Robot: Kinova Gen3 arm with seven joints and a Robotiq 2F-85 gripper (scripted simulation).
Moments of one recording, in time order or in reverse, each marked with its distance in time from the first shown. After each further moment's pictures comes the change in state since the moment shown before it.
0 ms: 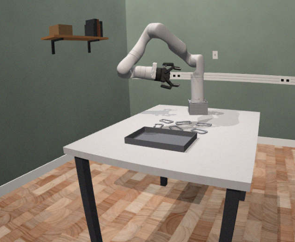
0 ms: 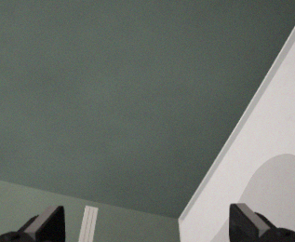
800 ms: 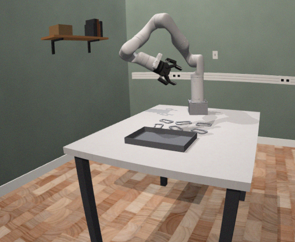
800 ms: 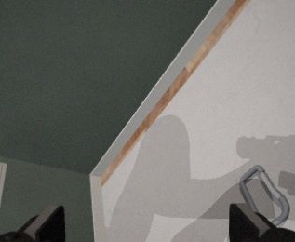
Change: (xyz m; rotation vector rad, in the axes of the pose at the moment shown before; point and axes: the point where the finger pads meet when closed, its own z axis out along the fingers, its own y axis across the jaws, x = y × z) arm 0.013 0.000 -0.010 -0.290 -0.156 -0.077
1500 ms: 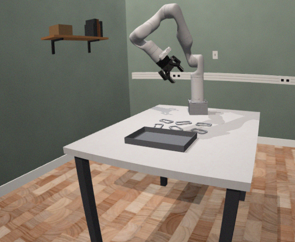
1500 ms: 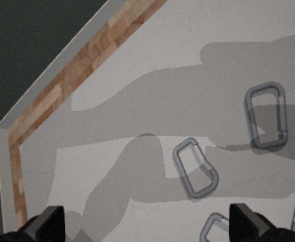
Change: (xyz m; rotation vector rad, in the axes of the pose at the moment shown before) arm 0.001 -0.001 0.000 -0.296 -0.156 -0.082
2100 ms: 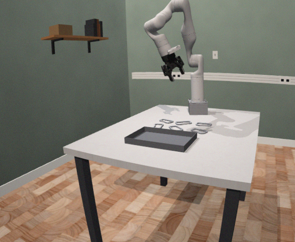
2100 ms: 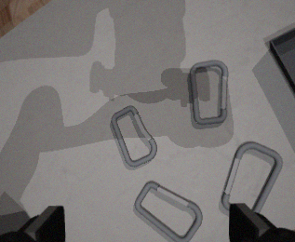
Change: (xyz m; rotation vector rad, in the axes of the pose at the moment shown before) arm -0.001 0.002 0.002 -0.285 -0.156 -0.089
